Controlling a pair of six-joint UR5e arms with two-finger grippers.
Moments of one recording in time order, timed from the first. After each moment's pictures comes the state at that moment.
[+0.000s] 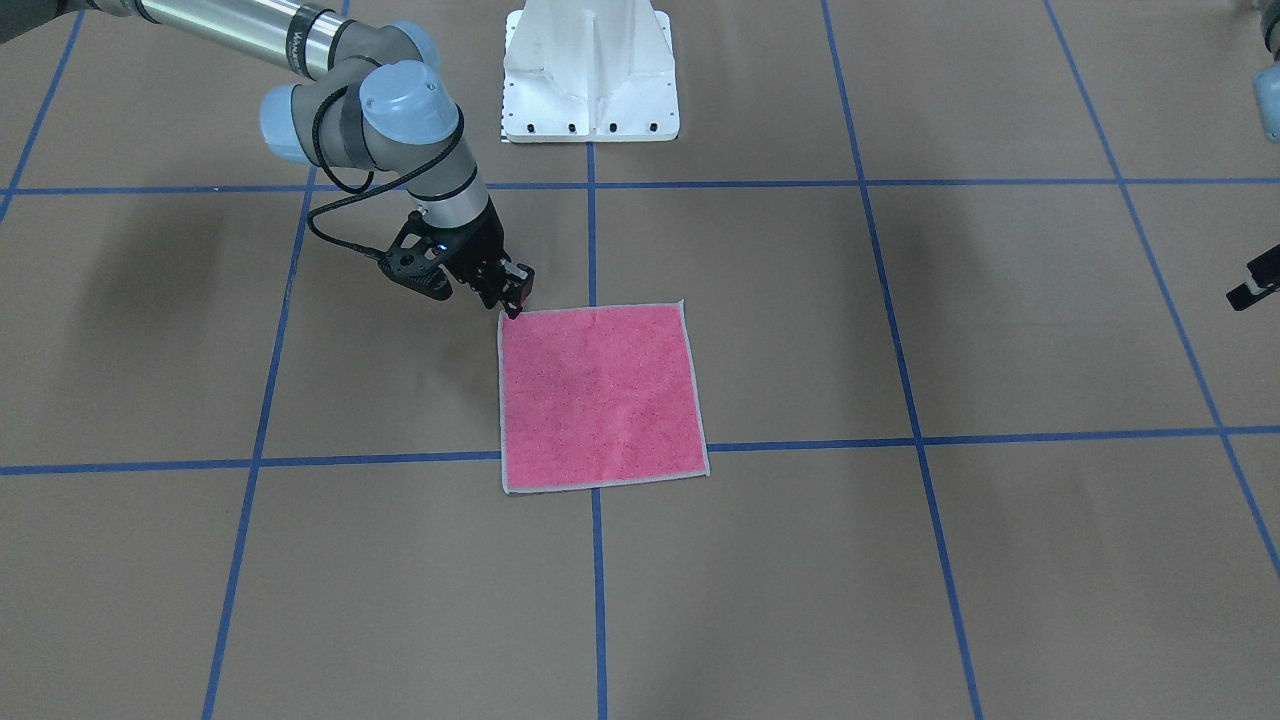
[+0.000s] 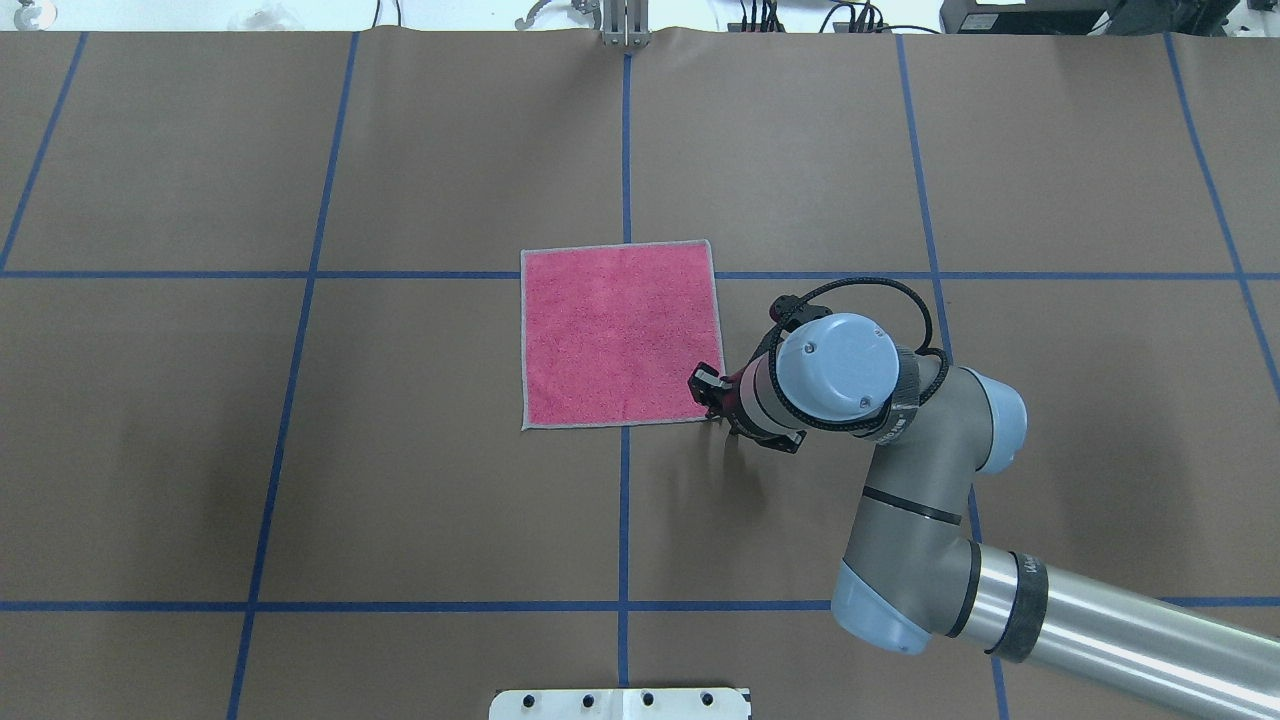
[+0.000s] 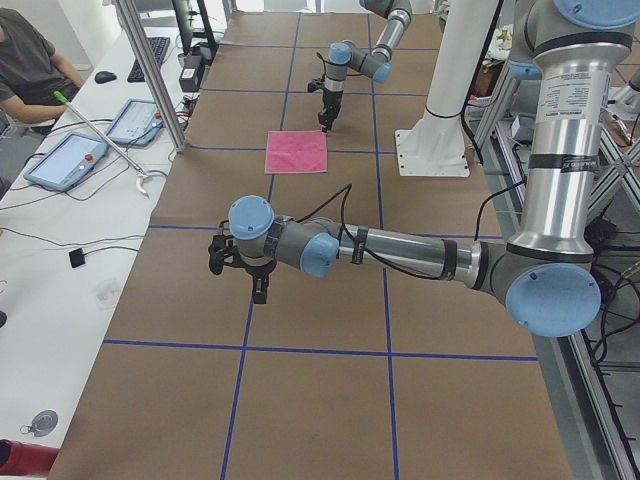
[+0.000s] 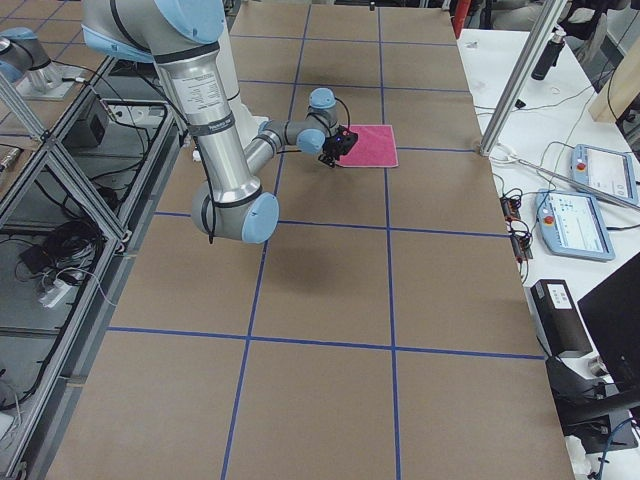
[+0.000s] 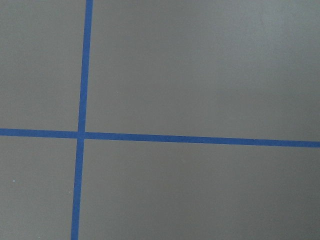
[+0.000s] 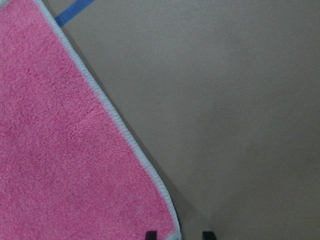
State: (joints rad) left arm -1.43 -1.61 -1.65 -1.78 -2.46 -0.38; right arm 0.45 -1.09 1.67 -1.23 1.77 1.86
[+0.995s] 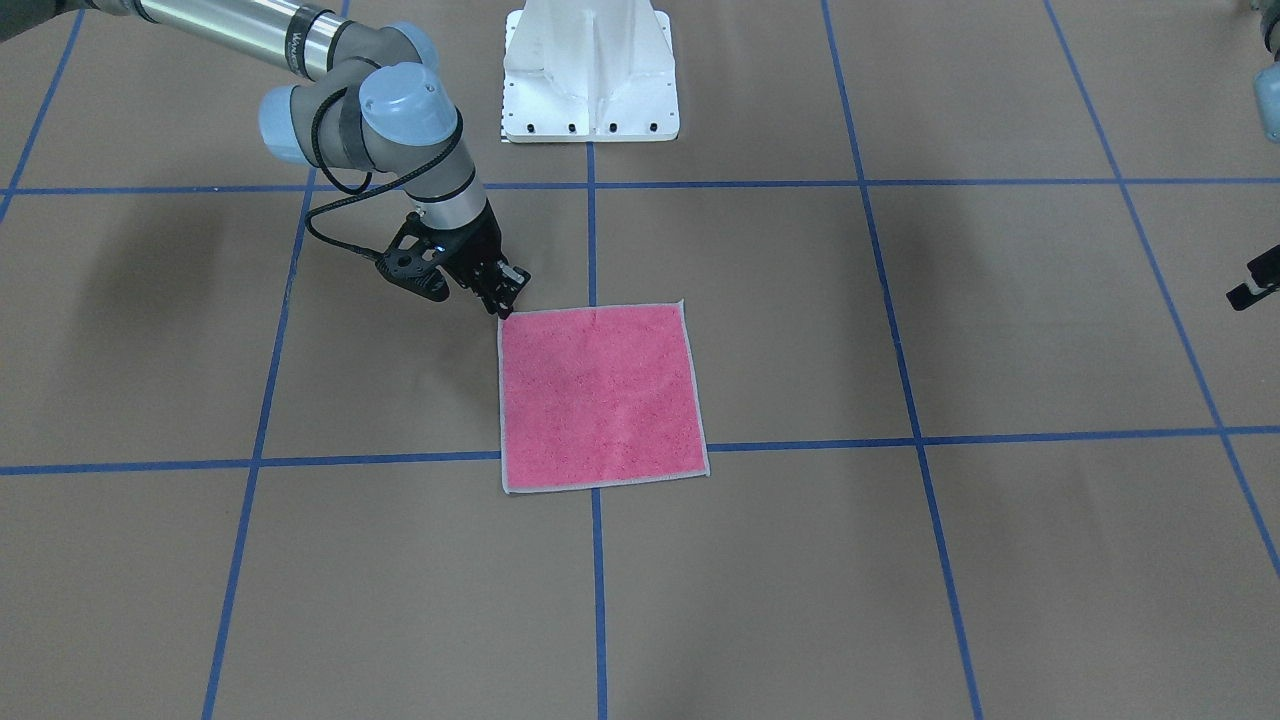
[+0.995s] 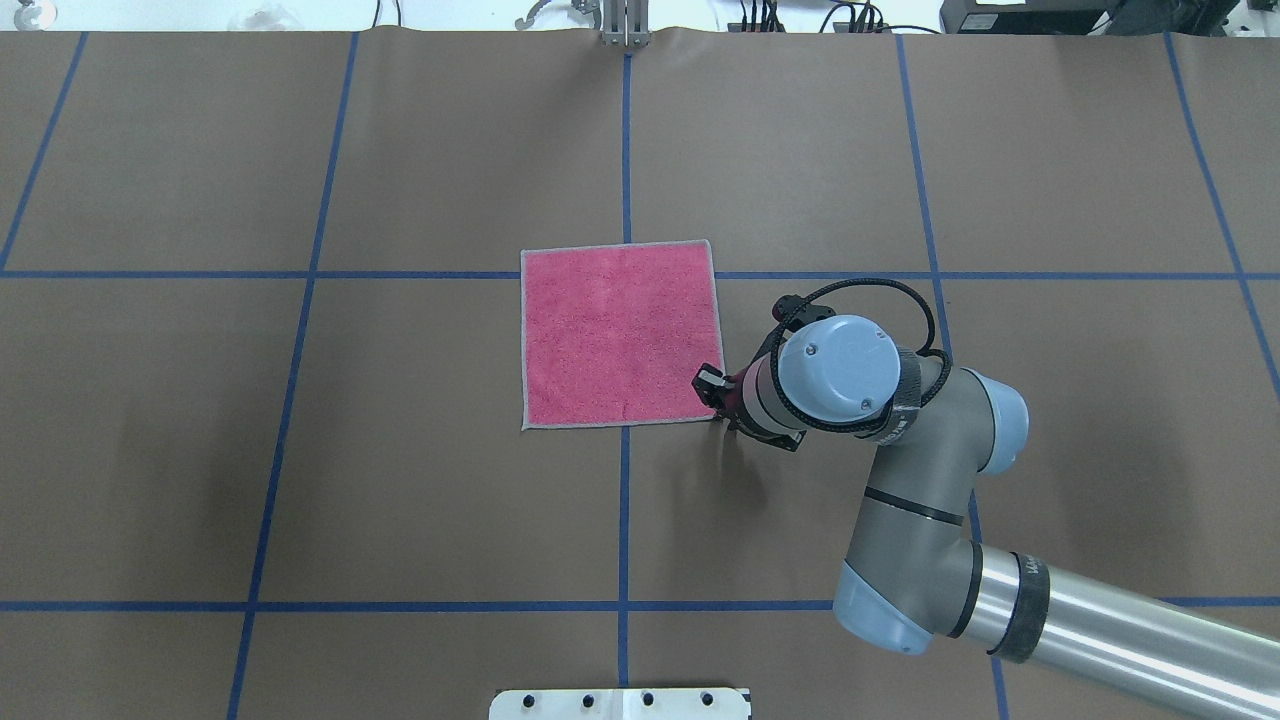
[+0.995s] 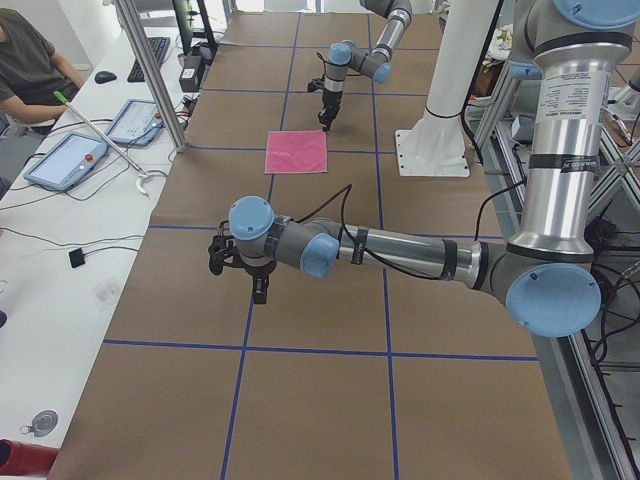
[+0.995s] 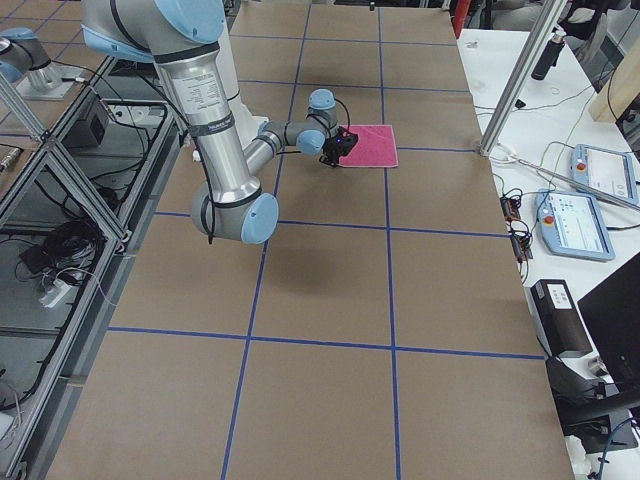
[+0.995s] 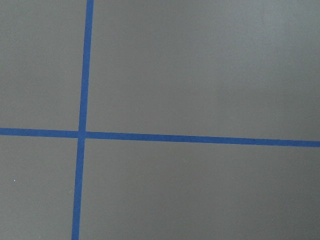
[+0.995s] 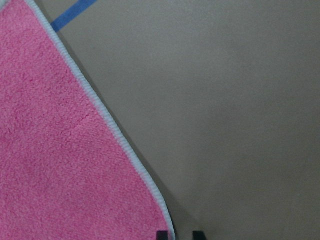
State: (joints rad) left arm -1.43 -1.61 -1.65 -1.78 -2.46 -0.38; right arm 0.45 -1.09 1.67 -1.24 1.76 1.86
